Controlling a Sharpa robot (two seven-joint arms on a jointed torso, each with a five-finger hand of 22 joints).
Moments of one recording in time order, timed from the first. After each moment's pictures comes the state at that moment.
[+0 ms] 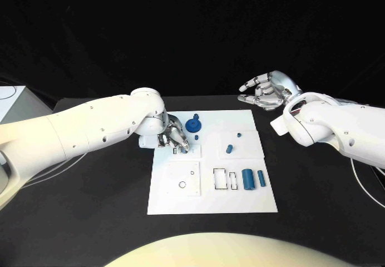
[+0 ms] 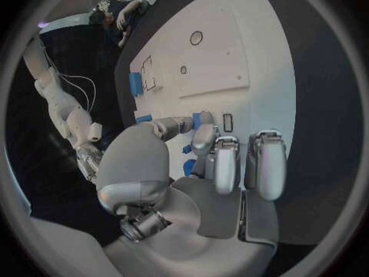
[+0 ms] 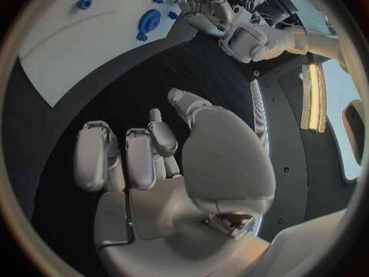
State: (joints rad) left arm 1.30 -0.51 -0.09 1.21 -0.84 0.45 -0.63; left_hand 0.99 -0.14 0.81 0.15 0.37 0.80 0.06 0.88 0.84 1.33 -0.03 1.25 1.05 1.47 -0.08 1.57 1.31 0.05 1.47 0.03 1.51 1.31; right arm 1.32 -0.83 -0.16 1.42 -0.71 -0.52 0.13; right_hand 1.27 -0.25 0.43 0.14 0.25 0.93 0.13 0.28 0.32 1.36 0.05 1.15 1.18 1.47 -0.03 1.32 1.31 0.06 1.42 0.08 1.27 1.31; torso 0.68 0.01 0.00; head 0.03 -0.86
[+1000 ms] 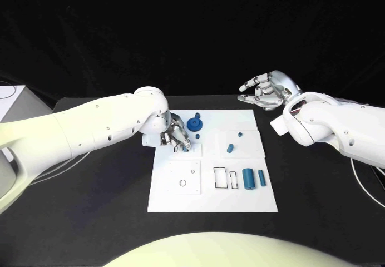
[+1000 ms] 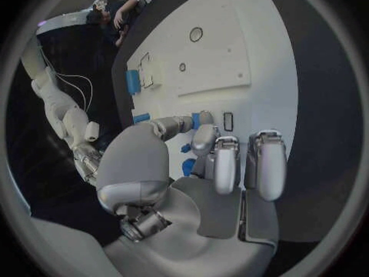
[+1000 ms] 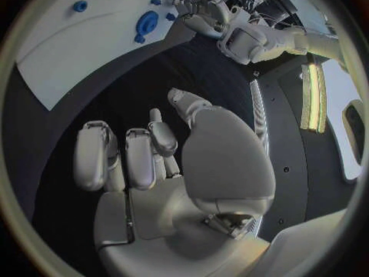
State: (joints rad) left arm 1.30 -0.48 -0.10 1.18 -0.85 0.44 -0.64; left_hand 0.99 -0.14 0.81 0.15 0.37 0.81 0.05 0.88 0.84 1.33 -0.03 1.25 1.05 1.47 -0.08 1.57 1.31 0.05 1.47 0.03 1.51 1.31; right arm 1.32 -0.83 -0.16 1.42 -0.71 -0.52 0.13; right_hand 1.27 -0.25 0.43 0.14 0.25 0.93 0.13 0.28 0.32 1.36 0.05 1.14 1.18 1.47 -0.03 1.32 1.31 0.06 1.41 0.09 1.27 1.31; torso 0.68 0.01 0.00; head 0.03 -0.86
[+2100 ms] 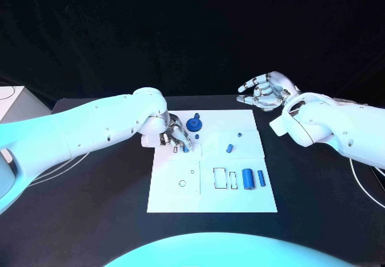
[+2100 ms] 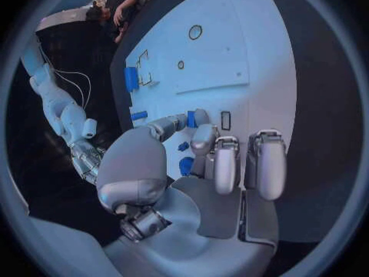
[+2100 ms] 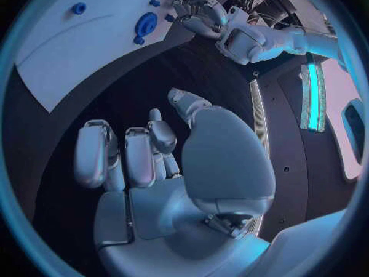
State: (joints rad) left arm 1.30 -0.48 -0.10 1.18 -0.83 0.42 -0.66; left_hand 0.92 -0.16 0.66 0.10 0.33 0.84 0.04 0.82 0.83 1.33 -0.03 1.25 1.05 1.47 -0.08 1.57 1.31 0.05 1.47 0.03 1.50 1.31; right arm 1.32 -0.83 -0.16 1.43 -0.71 -0.51 0.14; right_hand 1.27 -0.25 0.43 0.14 0.25 0.93 0.14 0.28 0.32 1.34 0.05 1.11 1.15 1.46 -0.02 1.30 1.31 0.06 1.40 0.08 1.26 1.31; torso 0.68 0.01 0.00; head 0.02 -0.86
